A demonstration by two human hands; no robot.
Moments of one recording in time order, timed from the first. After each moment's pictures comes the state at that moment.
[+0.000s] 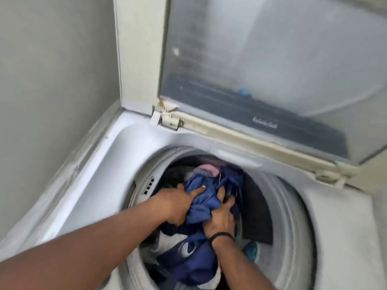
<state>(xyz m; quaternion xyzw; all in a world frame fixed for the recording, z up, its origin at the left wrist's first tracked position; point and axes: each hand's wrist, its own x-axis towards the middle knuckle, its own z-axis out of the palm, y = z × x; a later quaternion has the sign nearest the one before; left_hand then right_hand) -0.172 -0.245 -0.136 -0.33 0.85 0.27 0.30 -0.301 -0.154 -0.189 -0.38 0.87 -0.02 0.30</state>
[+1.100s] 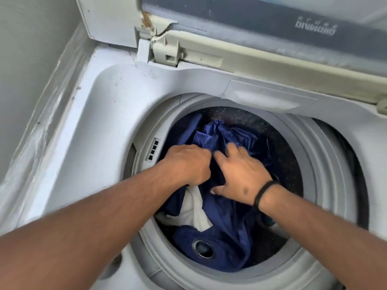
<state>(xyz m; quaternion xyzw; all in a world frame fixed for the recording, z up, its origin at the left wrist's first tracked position) -0.182 -0.247 -0.132 -0.38 0.84 0.27 0.29 -0.308 -0.168 -0.141 -0.68 0.67 0.18 0.23</state>
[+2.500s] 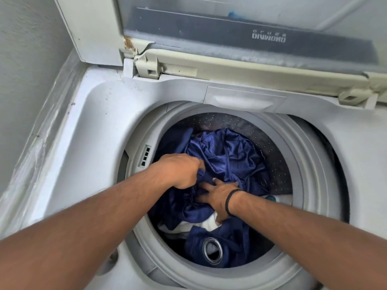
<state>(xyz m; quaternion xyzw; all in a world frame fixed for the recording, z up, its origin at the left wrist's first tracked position) -0.181 -0.247 -0.135 -0.33 0.83 0.30 0.34 -0.301 -0.143 -0.217 -0.69 0.48 0.42 0.35</state>
